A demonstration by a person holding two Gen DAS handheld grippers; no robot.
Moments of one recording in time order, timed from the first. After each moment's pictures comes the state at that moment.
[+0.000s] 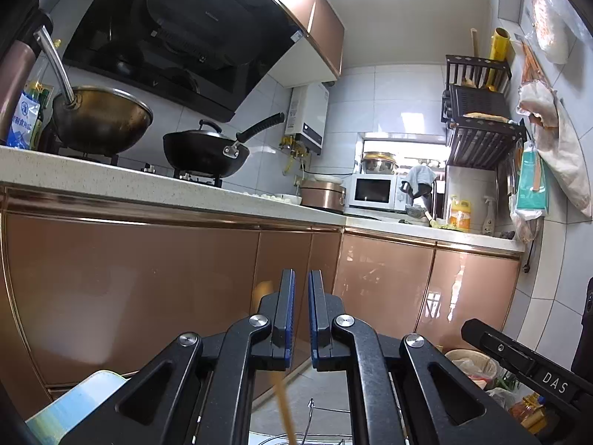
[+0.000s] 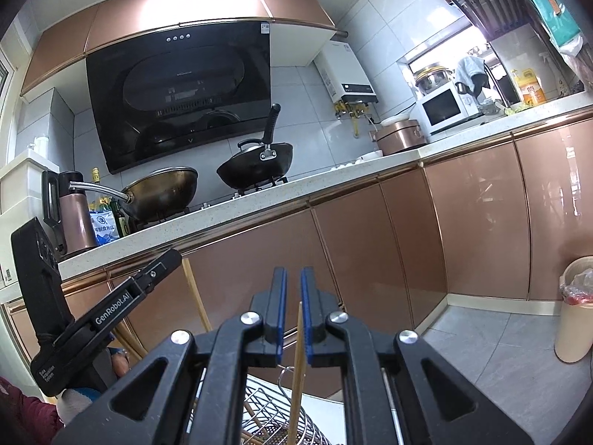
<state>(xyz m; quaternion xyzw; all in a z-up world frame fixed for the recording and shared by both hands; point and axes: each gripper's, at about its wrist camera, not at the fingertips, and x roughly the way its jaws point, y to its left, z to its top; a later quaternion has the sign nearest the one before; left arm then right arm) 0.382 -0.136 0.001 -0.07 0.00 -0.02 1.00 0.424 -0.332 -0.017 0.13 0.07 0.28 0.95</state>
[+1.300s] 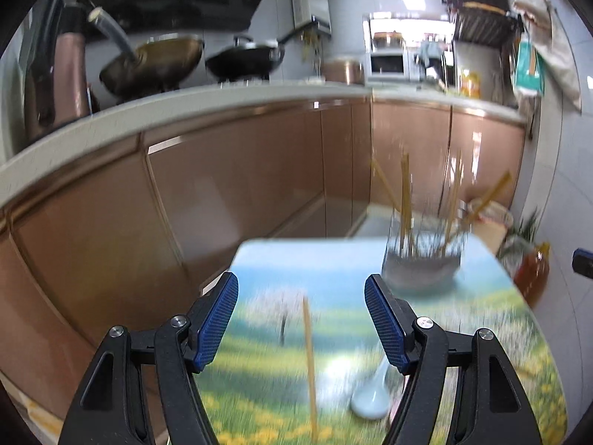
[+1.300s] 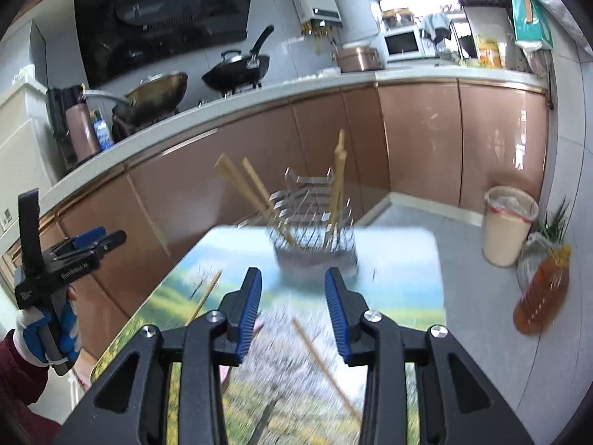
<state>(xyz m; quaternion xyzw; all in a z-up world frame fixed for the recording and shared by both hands) 0.182 -0.002 -0.022 0.04 0.27 0.01 0.96 0.179 -0.293 -0.019 0.05 0.29 0.18 0.94</state>
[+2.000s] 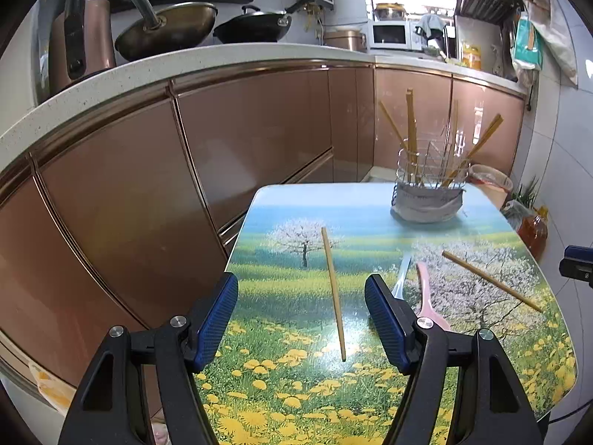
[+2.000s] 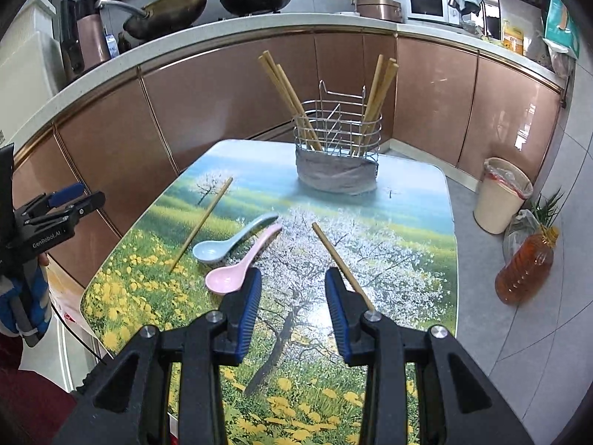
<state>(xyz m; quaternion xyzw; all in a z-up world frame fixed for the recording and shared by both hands) 0.124 0.030 -0.052 0.04 0.32 0.01 0.95 0.141 -0.244 -0.052 -0.03 0.39 0.17 0.91</state>
